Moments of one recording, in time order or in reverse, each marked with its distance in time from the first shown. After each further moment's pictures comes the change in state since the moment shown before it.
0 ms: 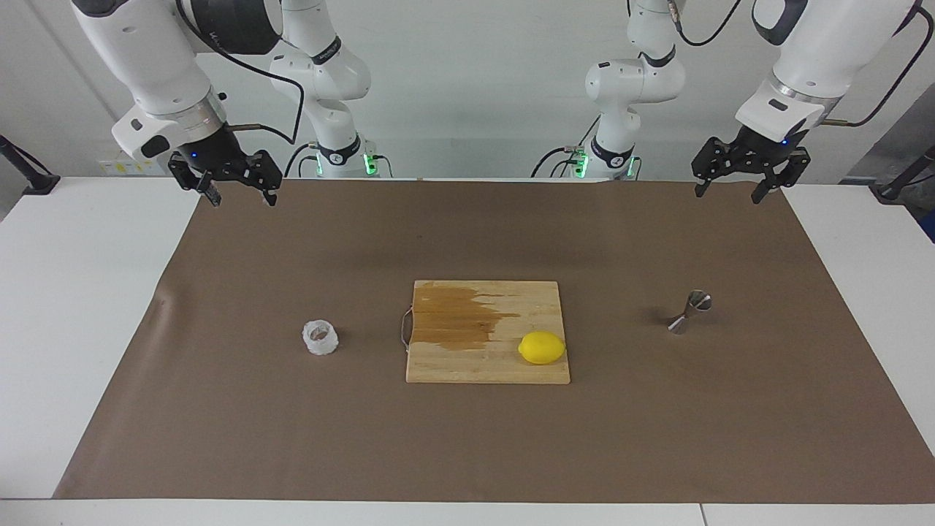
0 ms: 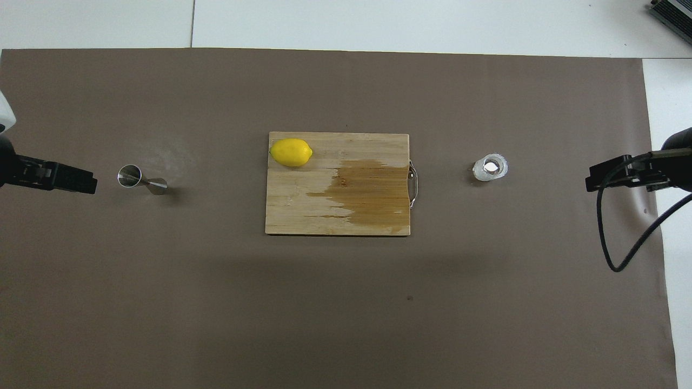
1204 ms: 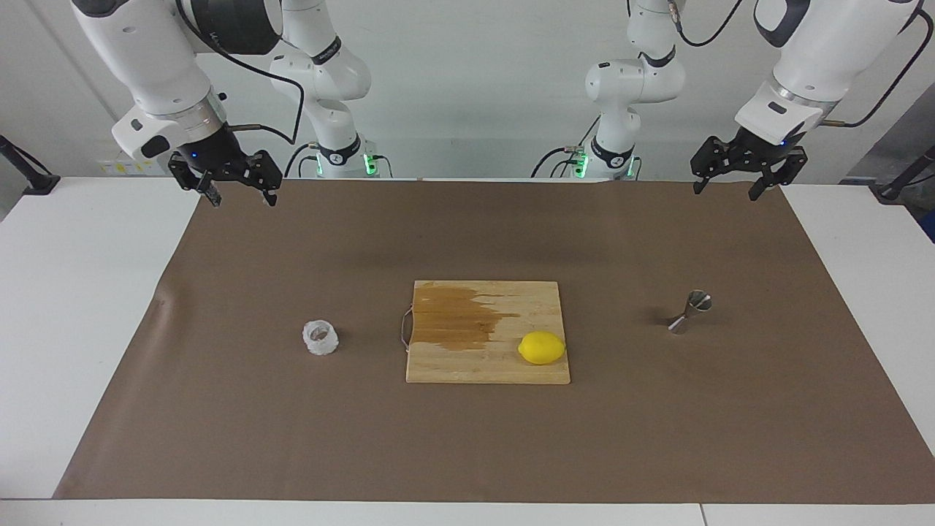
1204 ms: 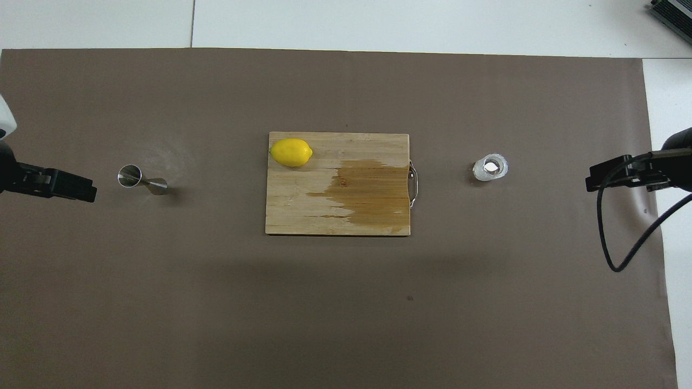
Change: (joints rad) left arm 0.003 -0.002 0.002 -0.003 -0.005 -0.041 -0.001; right arm 0.000 0.000 0.000 0.000 0.000 0.000 0.000
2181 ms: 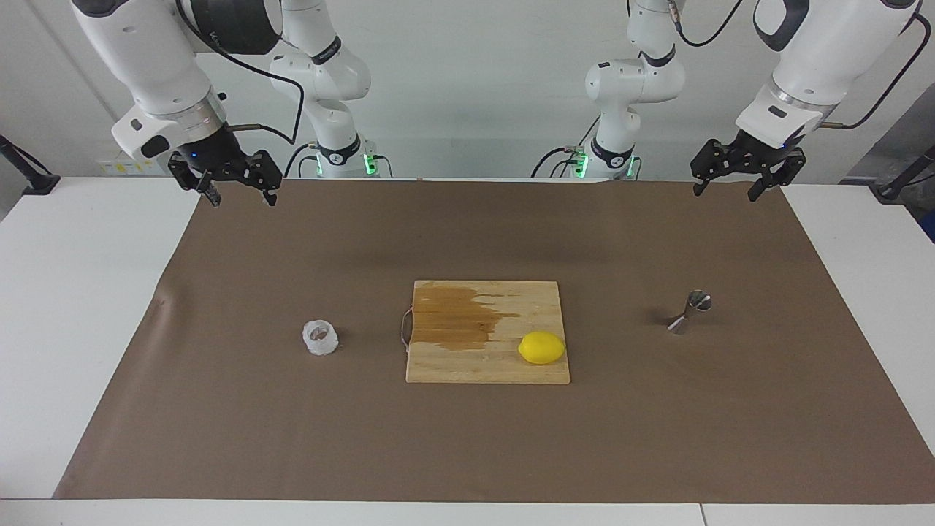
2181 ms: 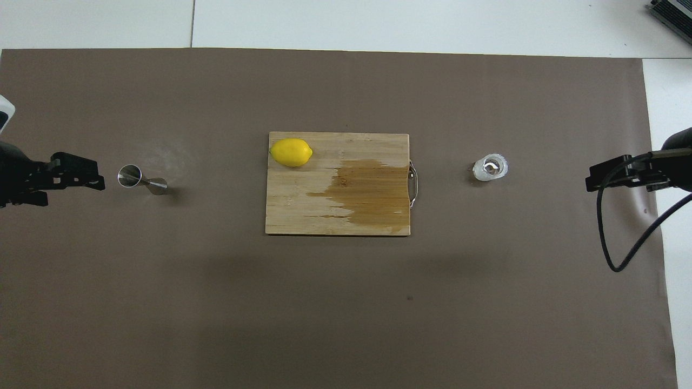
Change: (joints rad) left arm 0.058 -0.009 0.014 -0.144 -0.079 0.135 -0.346; right arm 0.000 0.000 0.000 0.000 0.000 0.000 0.000
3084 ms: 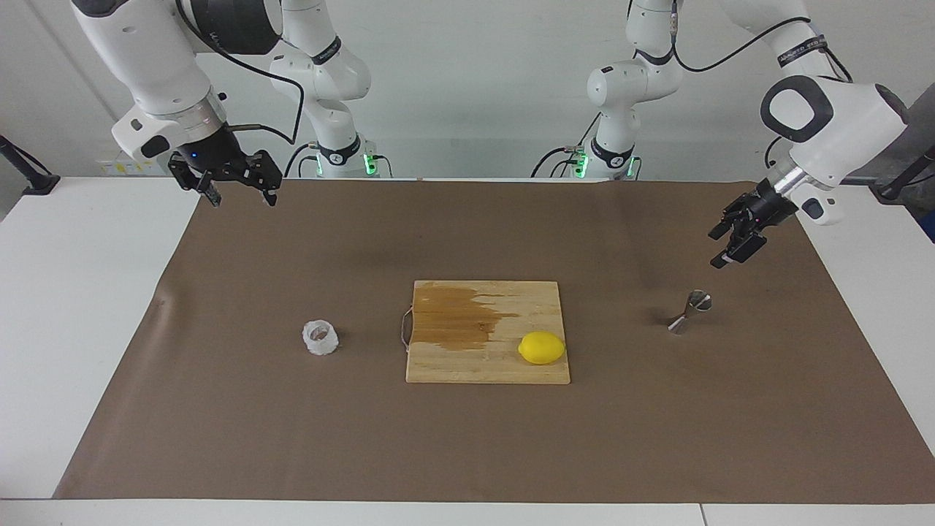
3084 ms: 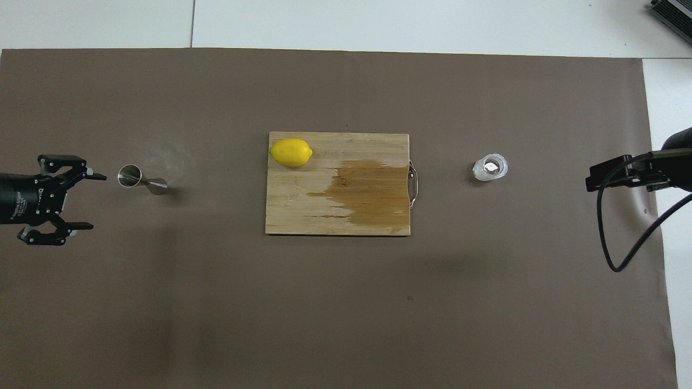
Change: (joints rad) left arm 0.177 -0.017 0.006 -0.360 -0.373 0.374 -0.630; right arm 0.000 0.000 0.000 0.000 0.000 0.000 0.000
